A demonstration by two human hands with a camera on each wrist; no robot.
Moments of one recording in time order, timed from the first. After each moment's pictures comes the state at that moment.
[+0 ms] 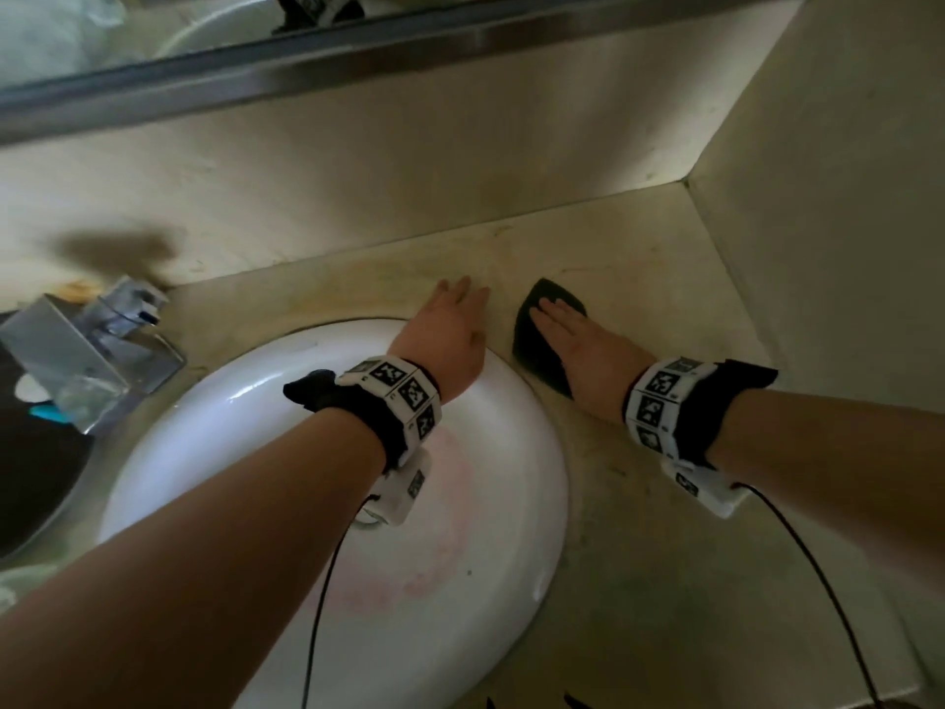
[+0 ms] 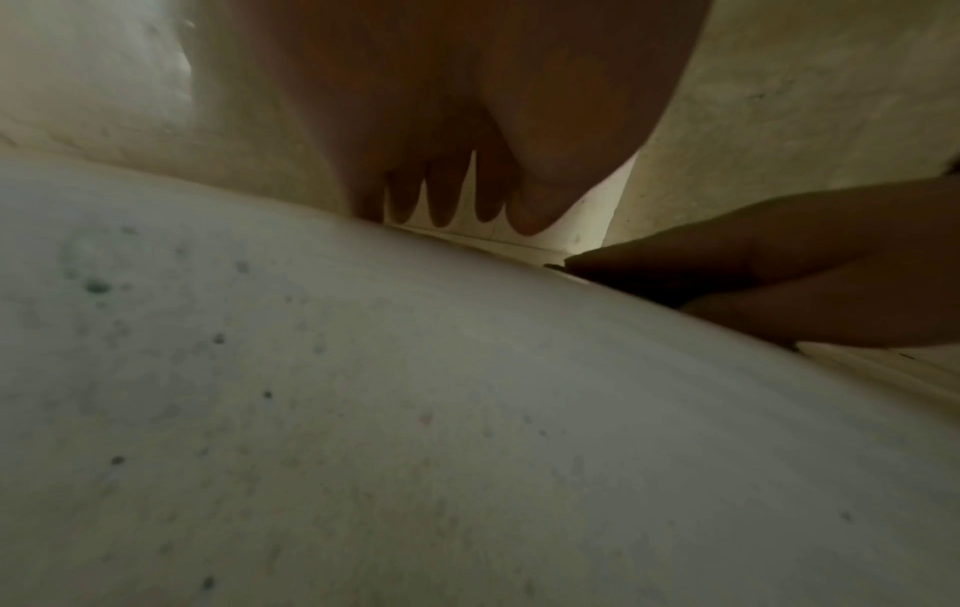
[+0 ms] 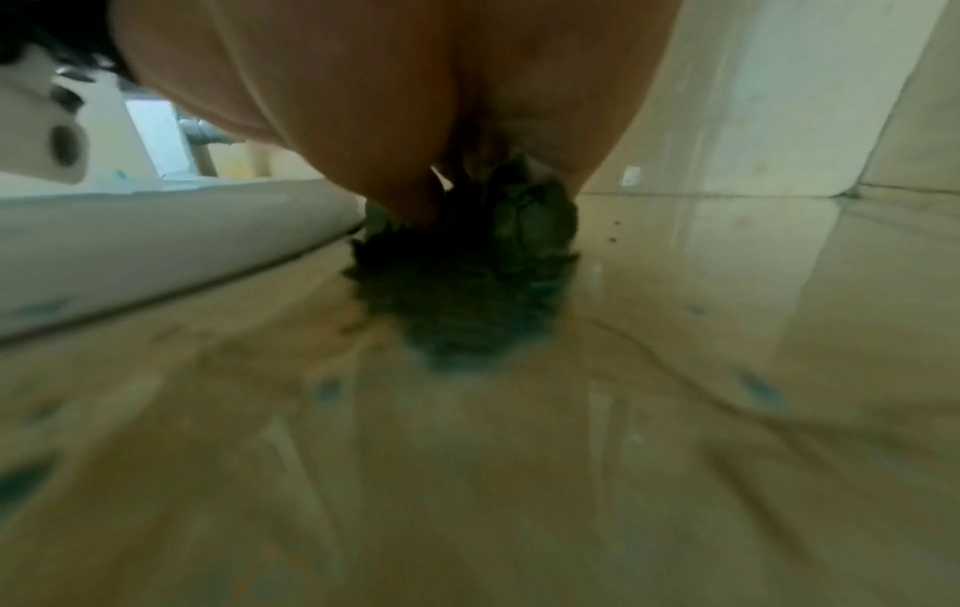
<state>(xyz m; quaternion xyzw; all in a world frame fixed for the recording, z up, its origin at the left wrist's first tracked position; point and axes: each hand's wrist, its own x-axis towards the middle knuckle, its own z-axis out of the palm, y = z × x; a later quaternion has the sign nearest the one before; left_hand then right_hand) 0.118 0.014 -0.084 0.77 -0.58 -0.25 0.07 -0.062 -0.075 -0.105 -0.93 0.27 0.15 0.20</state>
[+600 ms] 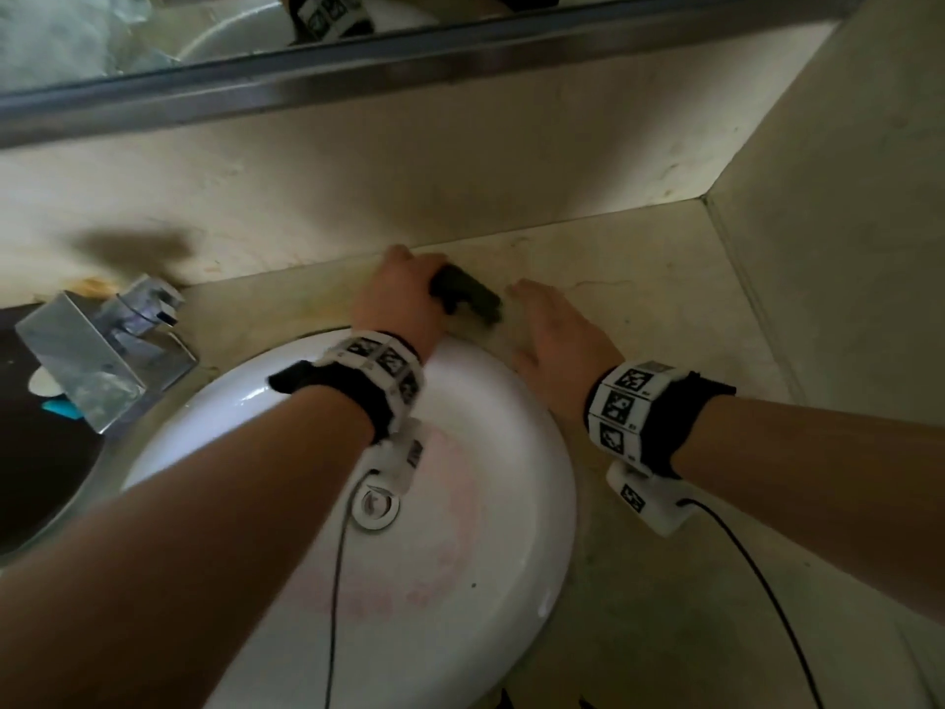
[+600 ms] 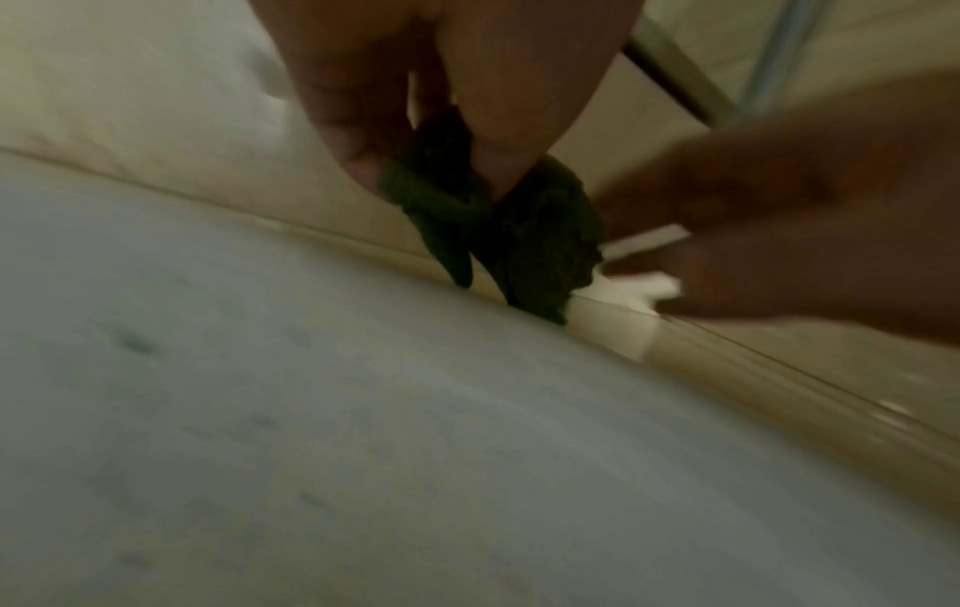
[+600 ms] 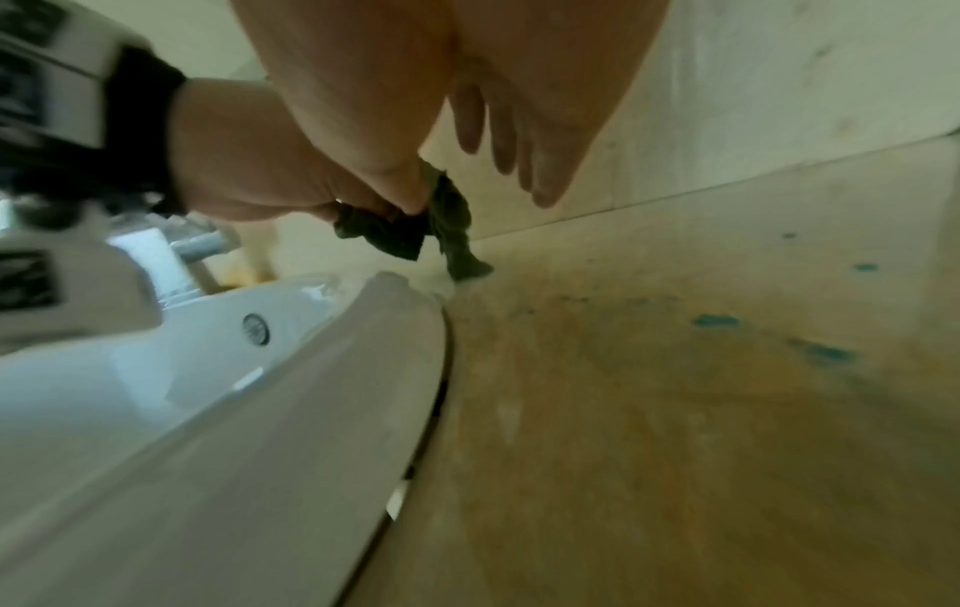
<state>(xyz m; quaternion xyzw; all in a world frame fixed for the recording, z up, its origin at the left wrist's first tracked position) 0.160 0.005 -0.064 0.86 -0.46 -0.12 0.17 -0.015 -0.055 -0.070 -0.89 0.34 -0.01 0.32</state>
